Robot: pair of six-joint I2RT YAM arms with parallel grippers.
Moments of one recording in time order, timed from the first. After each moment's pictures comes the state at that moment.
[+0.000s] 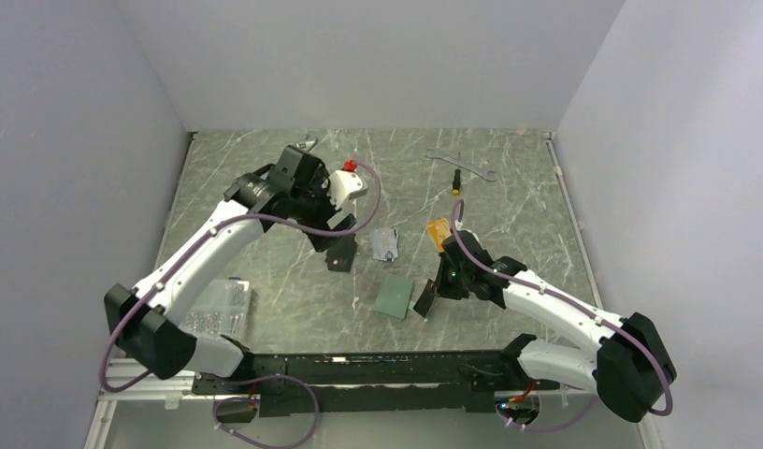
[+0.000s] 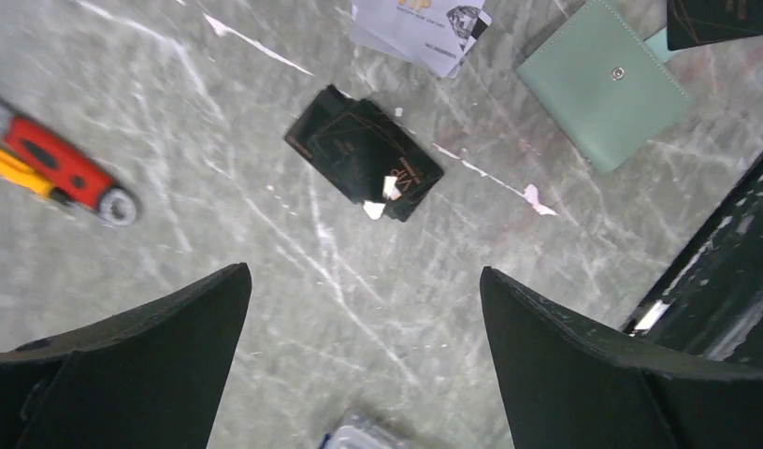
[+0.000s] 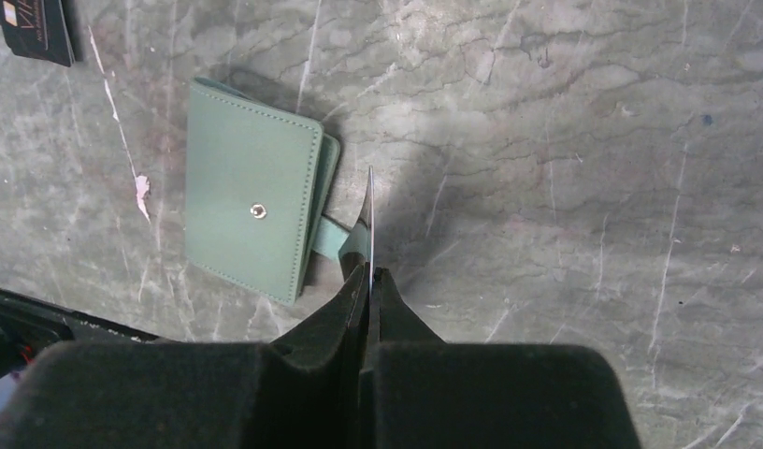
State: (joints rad) left arm -0.51 1.41 1.38 -0.91 0.24 0.43; right arm 0.66 1.09 0.60 -0.49 0.02 0.78
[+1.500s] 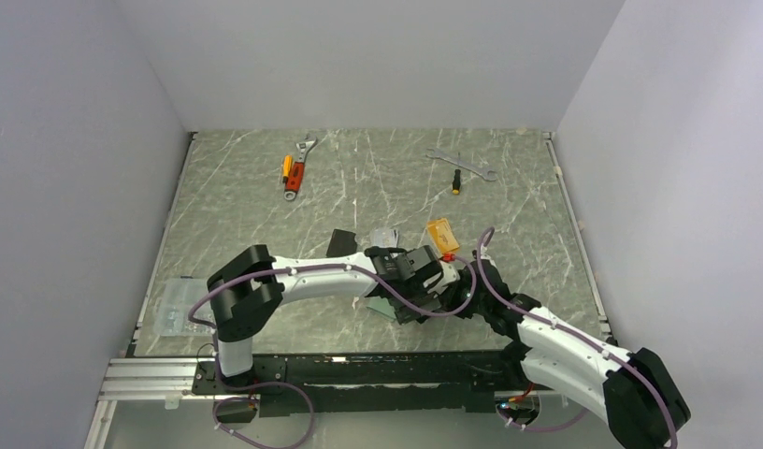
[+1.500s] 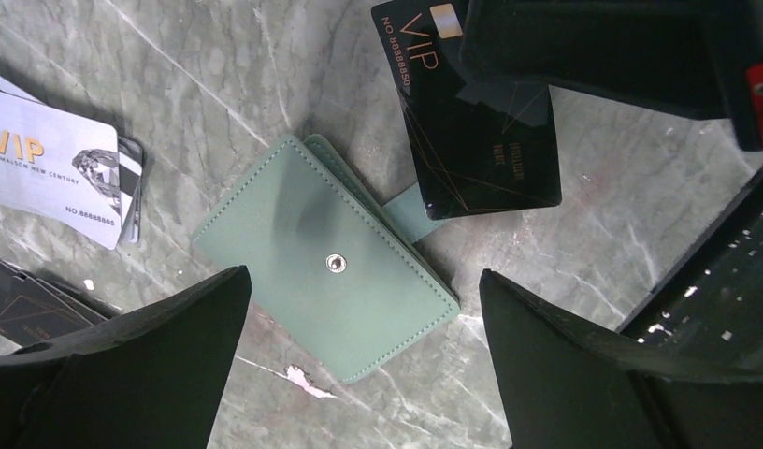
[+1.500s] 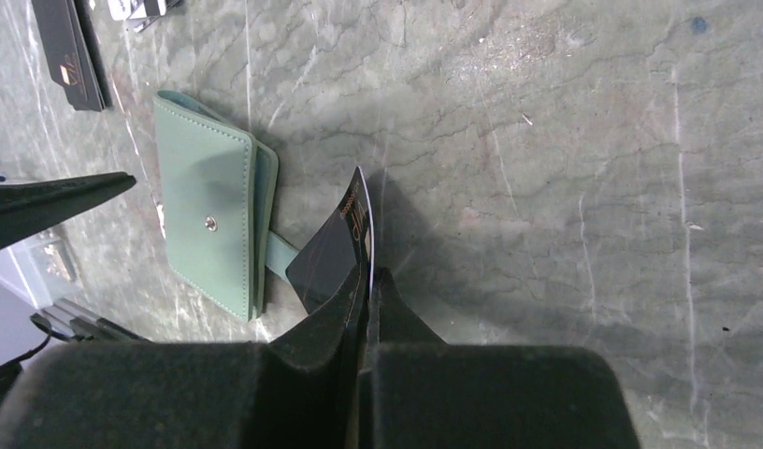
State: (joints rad) left arm -1.18 1.84 1.32 -0.59 -0.13 0.05; right arm 0.59 0.87 0.22 -0.17 -0.04 0.96
